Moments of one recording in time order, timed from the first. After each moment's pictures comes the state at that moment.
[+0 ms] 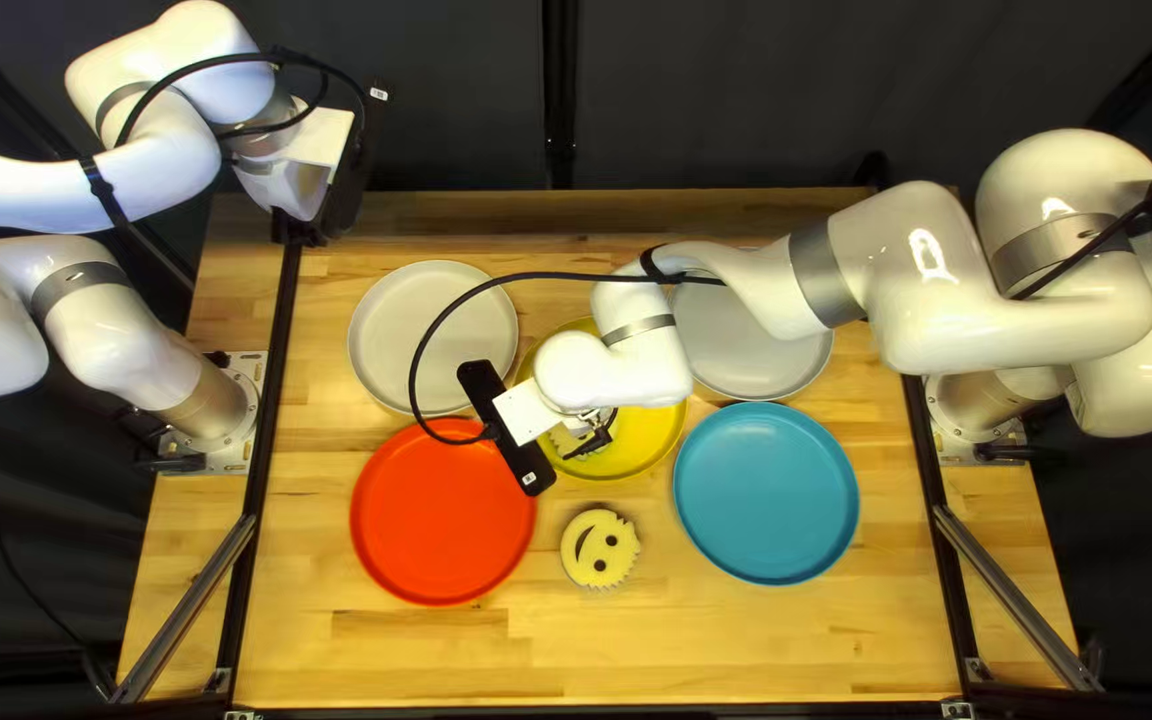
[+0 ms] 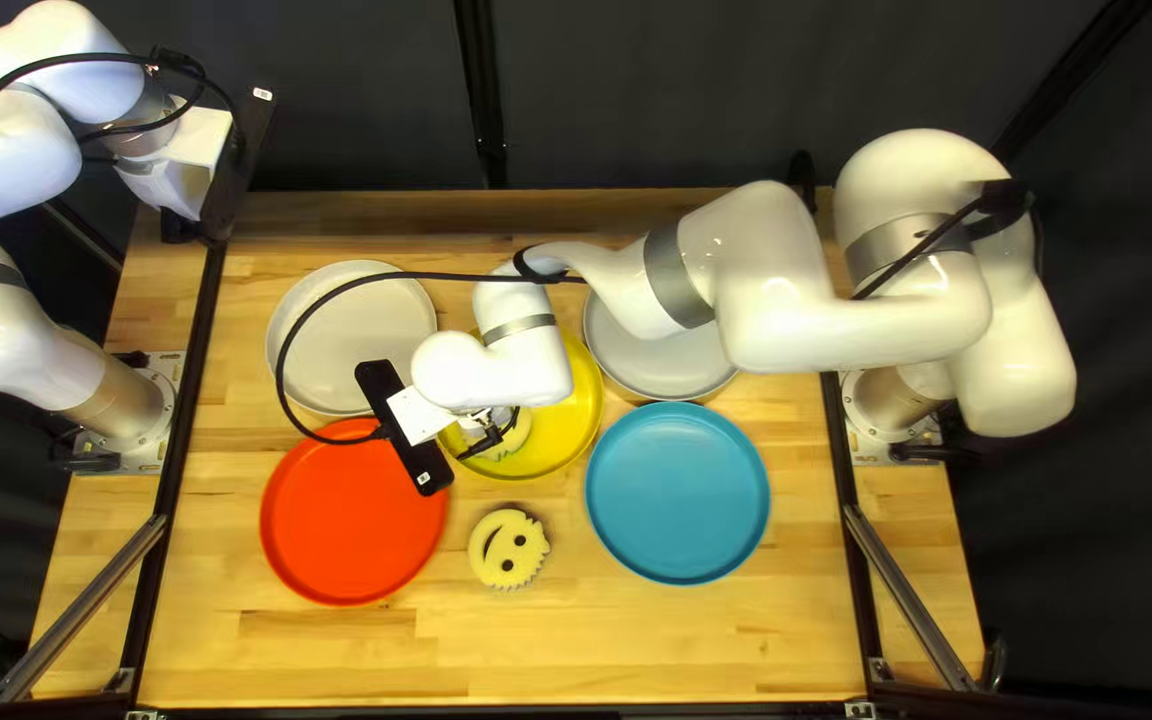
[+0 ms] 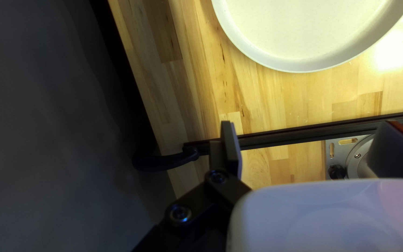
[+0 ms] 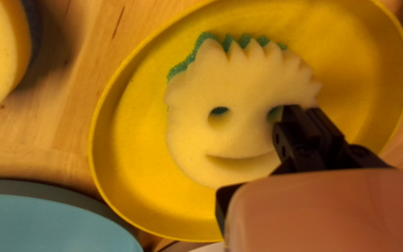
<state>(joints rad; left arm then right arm) 0.66 -0.86 -0.49 0.03 1.24 0.90 0.02 0.53 -1.35 -0.29 0.85 -0.31</state>
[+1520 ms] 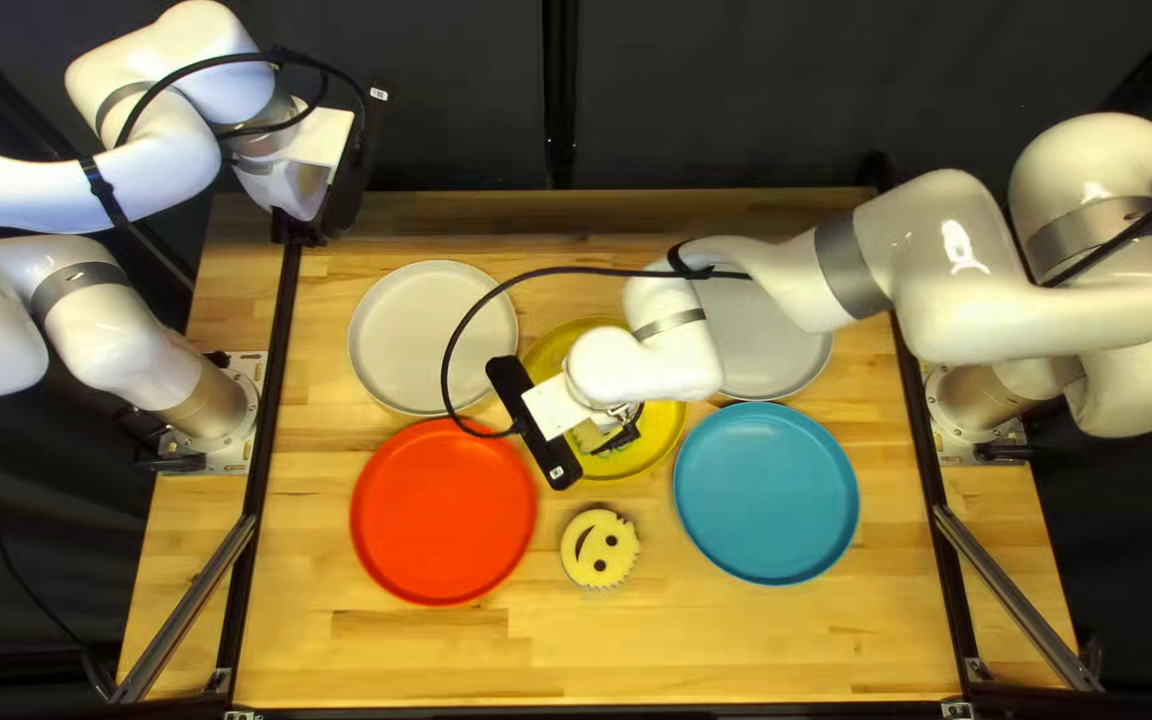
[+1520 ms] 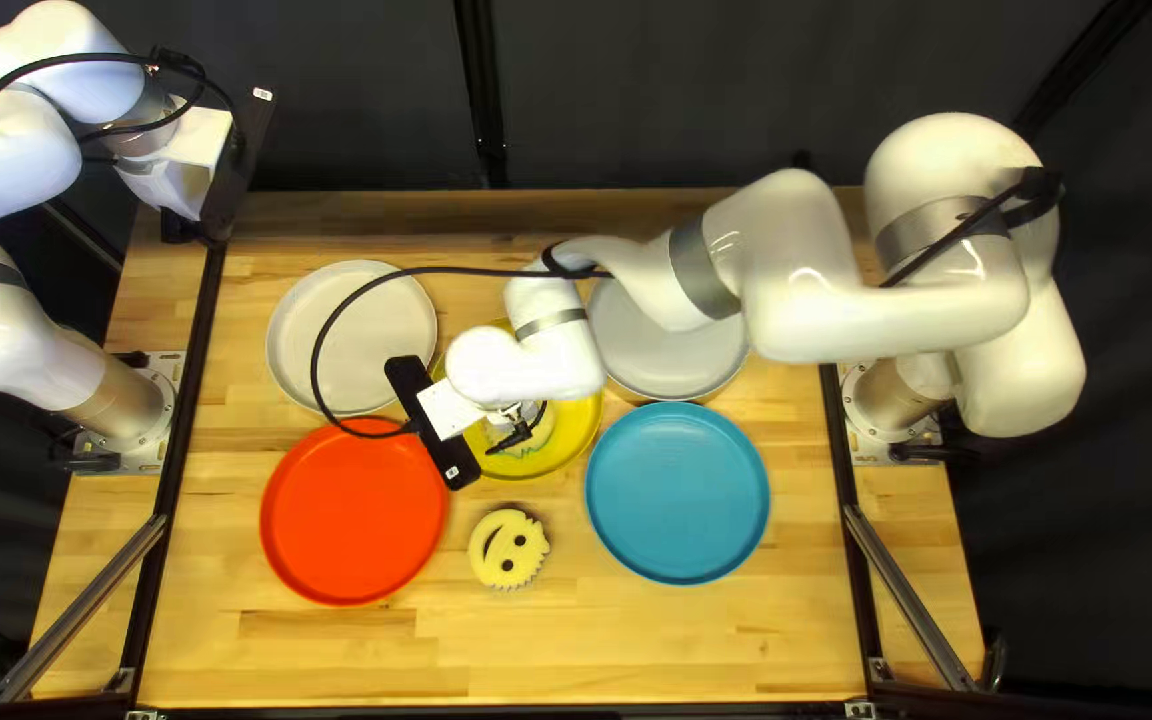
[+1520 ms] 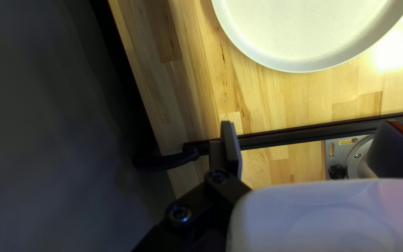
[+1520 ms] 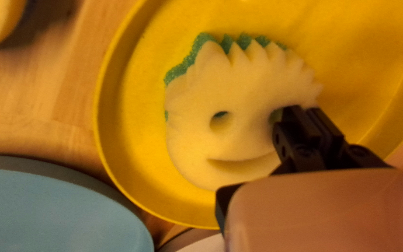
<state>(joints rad) 0.66 -0.86 -0.49 0.03 1.24 0.90 -0.03 0.42 -1.19 -0.28 0.78 -0.33</state>
